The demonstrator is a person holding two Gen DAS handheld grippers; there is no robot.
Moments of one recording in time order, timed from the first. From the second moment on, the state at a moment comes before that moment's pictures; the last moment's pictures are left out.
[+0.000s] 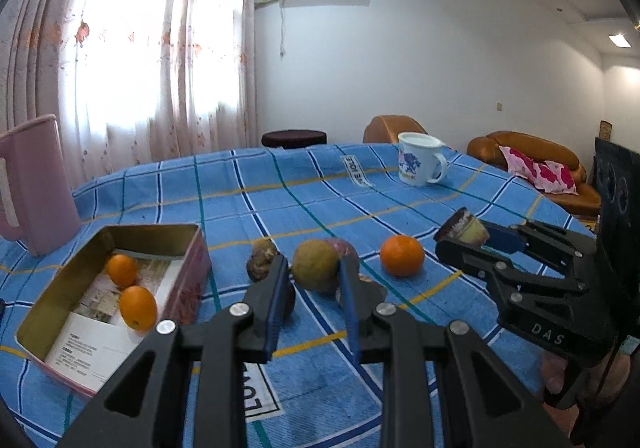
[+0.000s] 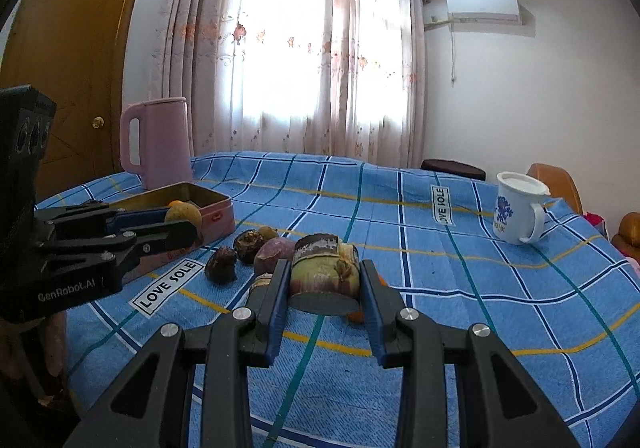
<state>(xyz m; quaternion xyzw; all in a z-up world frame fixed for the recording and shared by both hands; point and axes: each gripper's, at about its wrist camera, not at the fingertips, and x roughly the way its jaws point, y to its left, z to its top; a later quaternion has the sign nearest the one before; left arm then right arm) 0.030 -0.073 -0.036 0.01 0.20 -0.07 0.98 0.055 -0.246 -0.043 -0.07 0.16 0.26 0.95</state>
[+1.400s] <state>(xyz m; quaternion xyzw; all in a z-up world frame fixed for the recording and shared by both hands) 0.040 0.077 -0.025 -0.06 0.22 0.06 0.97 0.077 -0.080 -0.004 -0.13 0.19 0.44 0.87</state>
